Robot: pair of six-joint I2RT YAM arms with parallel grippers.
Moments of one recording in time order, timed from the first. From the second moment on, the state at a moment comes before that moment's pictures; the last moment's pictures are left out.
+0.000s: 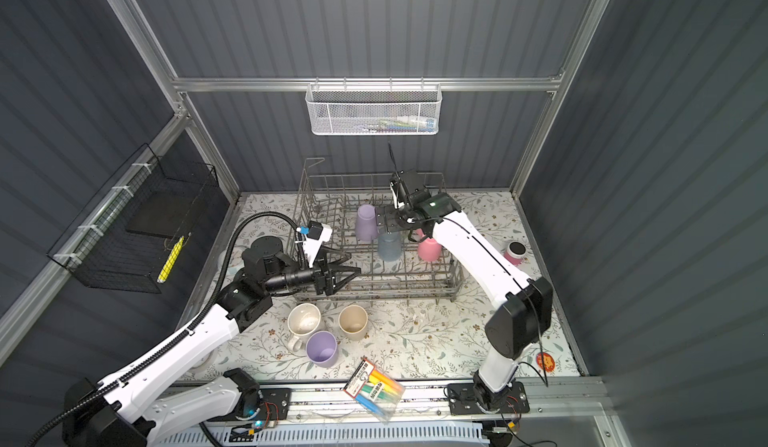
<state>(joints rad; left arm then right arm) -0.62 1.05 0.84 -0.02 0.64 -0.29 0.56 1.65 1.71 -0.87 0.08 0.29</state>
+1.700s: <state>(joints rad) -1.19 1.24 1.10 -0.81 -0.01 -0.25 0.40 0.83 1.01 -0.80 0.20 0.39</state>
